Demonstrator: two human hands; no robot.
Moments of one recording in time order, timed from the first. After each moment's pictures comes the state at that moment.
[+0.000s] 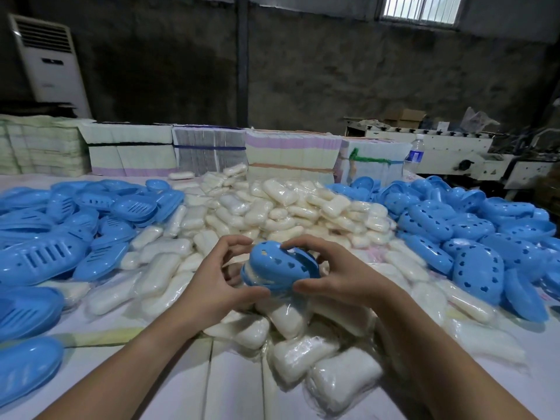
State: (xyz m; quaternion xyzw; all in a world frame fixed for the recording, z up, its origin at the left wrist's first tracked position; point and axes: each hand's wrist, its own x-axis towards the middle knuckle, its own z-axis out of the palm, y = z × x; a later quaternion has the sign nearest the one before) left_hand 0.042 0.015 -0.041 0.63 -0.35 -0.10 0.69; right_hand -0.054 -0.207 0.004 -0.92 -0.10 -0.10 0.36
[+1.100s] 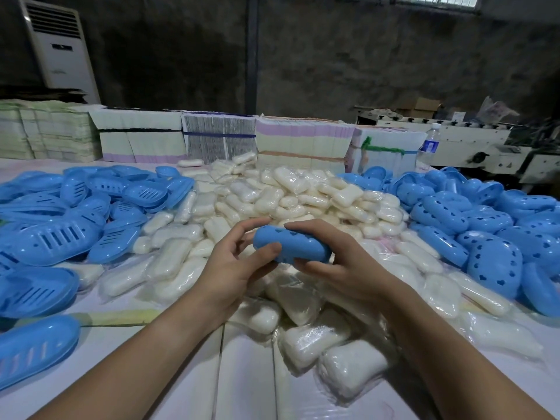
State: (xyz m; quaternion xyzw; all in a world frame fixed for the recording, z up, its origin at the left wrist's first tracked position) left_hand 0.022 0.006 -0.027 0.51 -0.22 -0.19 0.81; right_hand -0.056 -0.188 -0.002 -0.88 -0.16 -0.18 0.41
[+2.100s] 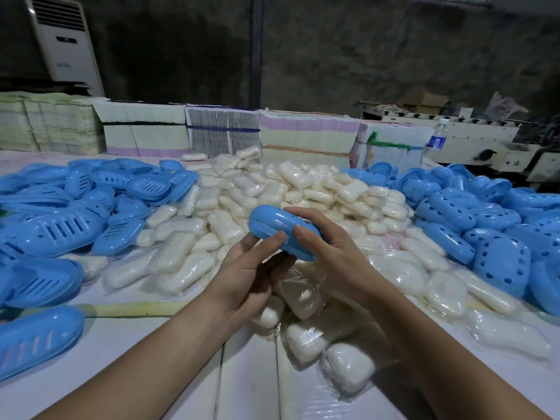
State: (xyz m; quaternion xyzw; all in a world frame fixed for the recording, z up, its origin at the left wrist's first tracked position) left_hand 0.000 -0.007 -0.021 0.34 -0.14 -0.28 0.89; right_hand -0.045 -0.159 -0.008 -0.79 -0.09 -0.18 0.58
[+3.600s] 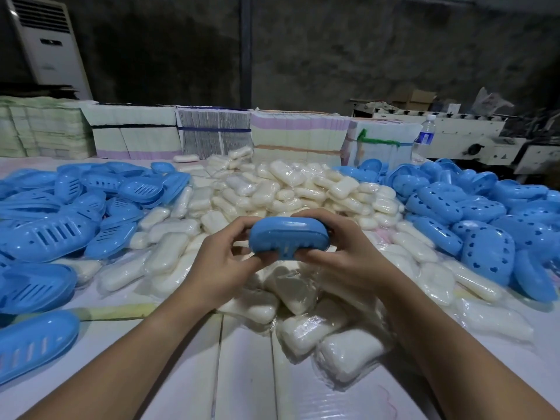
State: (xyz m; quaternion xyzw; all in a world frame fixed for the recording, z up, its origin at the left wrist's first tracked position) left_hand 0.030 0.020 -0.027 0.70 -0.38 0.02 0.61; right_hand -0.059 -0.188 0.000 -0.84 -0.16 -0.20 0.47
